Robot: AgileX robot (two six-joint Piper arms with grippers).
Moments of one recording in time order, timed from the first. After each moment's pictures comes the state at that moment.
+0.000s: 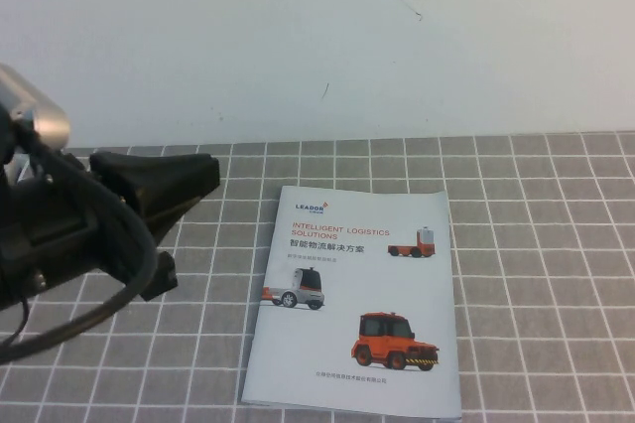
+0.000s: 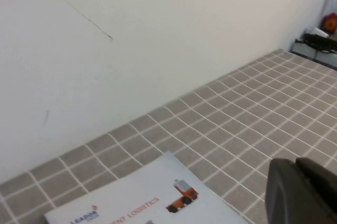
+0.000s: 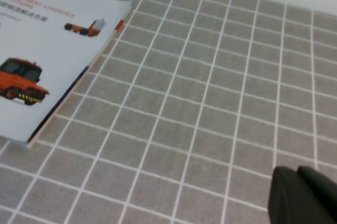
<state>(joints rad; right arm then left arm) 0.36 0.22 -0.45 -0.21 0.86 0.08 -0.09 1.04 -0.67 -1.68 0.74 1.69</state>
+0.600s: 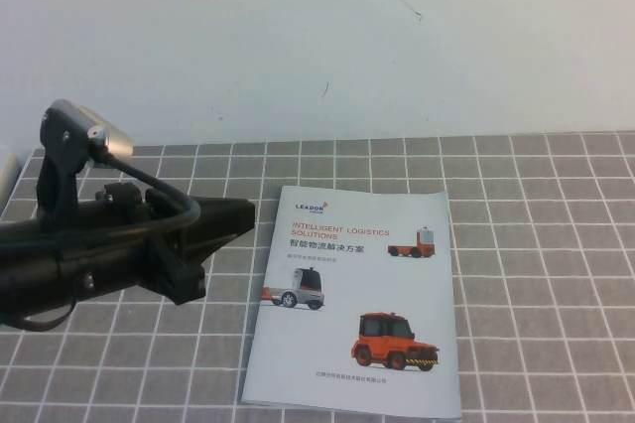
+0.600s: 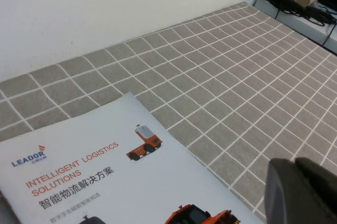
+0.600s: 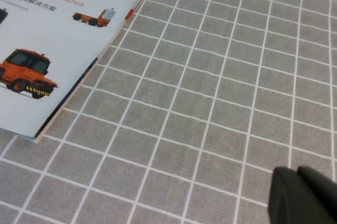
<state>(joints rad) 0.36 0.22 -0.38 -0.19 0.81 0.08 -0.09 1.26 -0.67 -1.68 0.86 1.69</state>
